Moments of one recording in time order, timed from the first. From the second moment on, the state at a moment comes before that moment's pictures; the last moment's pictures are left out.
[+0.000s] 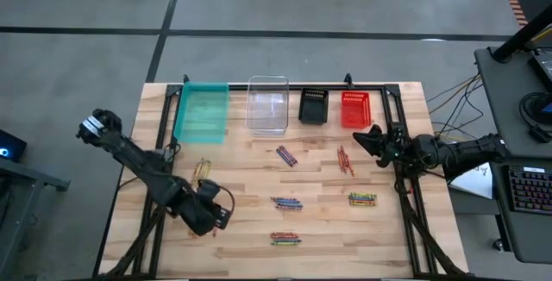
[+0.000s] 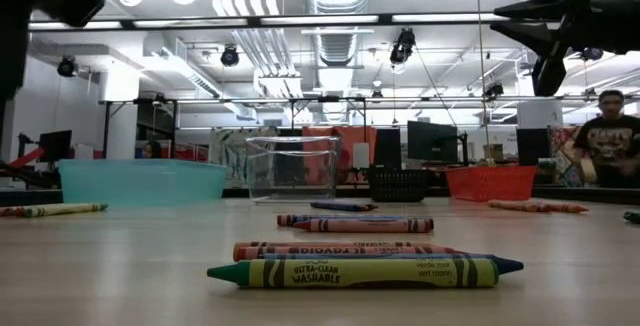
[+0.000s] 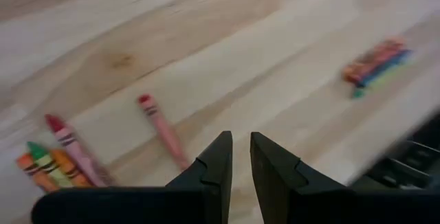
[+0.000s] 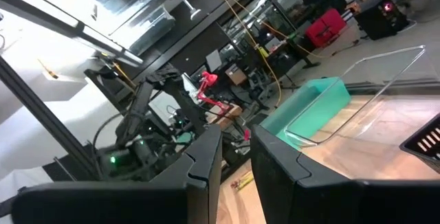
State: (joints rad) left arm -0.71 1.40 0.93 -0.74 -0.21 -1.83; right arm 0.11 0.19 0.03 0.40 0.37 0.64
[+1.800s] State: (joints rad) left arm -0.71 1.73 0.95 -0.81 -0.20 -1.84; right arm 0.11 0.19 0.08 0.40 0.37 0.58
